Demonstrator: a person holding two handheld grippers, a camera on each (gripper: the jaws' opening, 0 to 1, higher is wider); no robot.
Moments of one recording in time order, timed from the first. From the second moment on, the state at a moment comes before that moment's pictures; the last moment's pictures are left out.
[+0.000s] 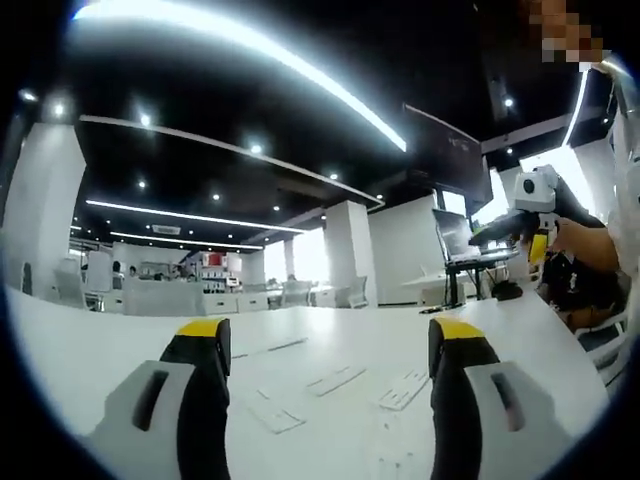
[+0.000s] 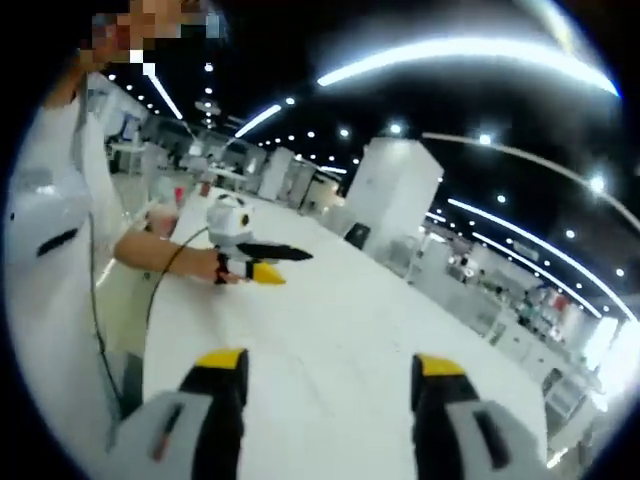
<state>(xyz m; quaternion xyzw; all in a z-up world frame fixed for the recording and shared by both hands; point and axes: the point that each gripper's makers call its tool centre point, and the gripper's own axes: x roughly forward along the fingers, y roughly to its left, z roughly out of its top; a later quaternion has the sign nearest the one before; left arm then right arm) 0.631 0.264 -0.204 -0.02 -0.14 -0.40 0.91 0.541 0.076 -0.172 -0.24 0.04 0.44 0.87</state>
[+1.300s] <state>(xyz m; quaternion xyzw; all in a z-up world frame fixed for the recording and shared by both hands) 0.631 0.257 -0.220 0.03 -0.13 -0.39 0.91 0.628 0.123 -0.321 -0.32 0.29 0.58 0.69</state>
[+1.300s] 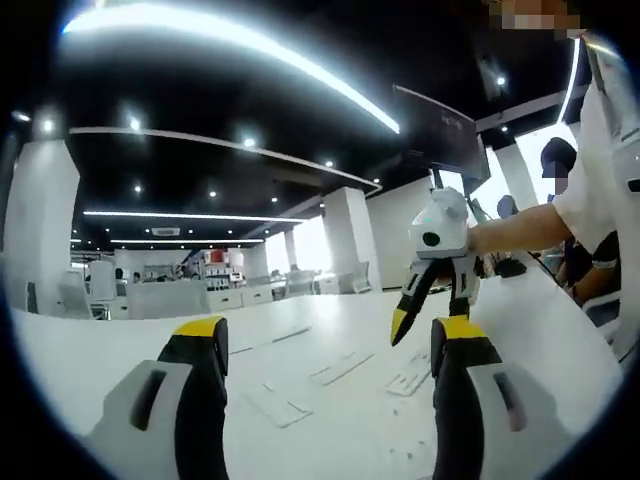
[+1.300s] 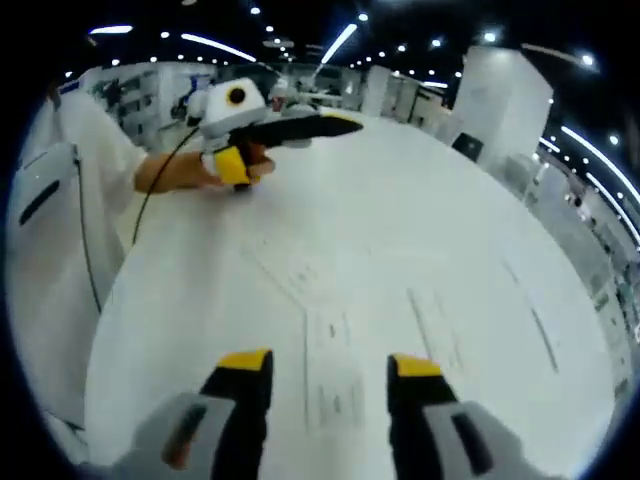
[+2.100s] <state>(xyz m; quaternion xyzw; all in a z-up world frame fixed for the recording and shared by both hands) 0.632 0.256 -0.224 0.04 -0.12 -0.39 0.91 0.631 0.126 -0.345 -0.43 0.39 0.58 0.57</state>
